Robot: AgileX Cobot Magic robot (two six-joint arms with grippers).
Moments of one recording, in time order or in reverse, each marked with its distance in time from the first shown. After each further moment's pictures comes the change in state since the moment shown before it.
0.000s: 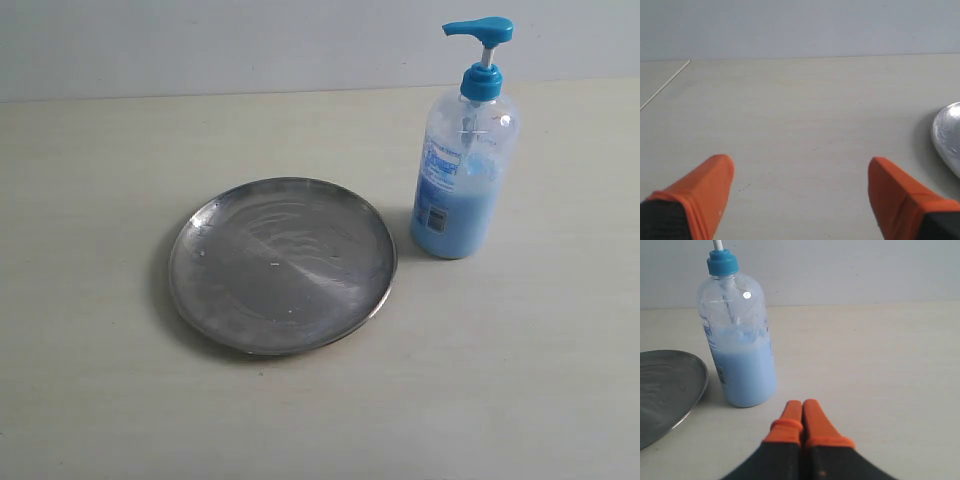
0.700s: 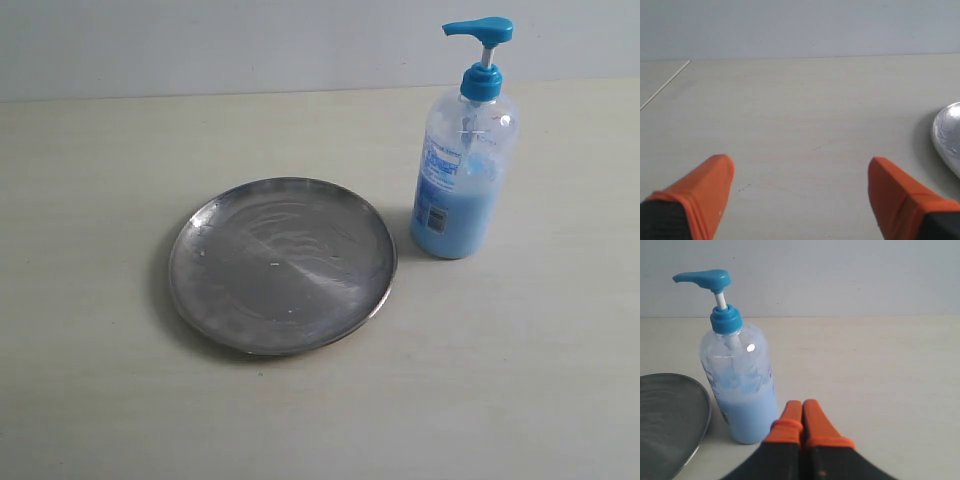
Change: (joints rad) left arm 0.000 0.000 0.000 0.000 0.000 0.000; right arm 0.000 0.440 -0.346 0.000 -0.002 0.000
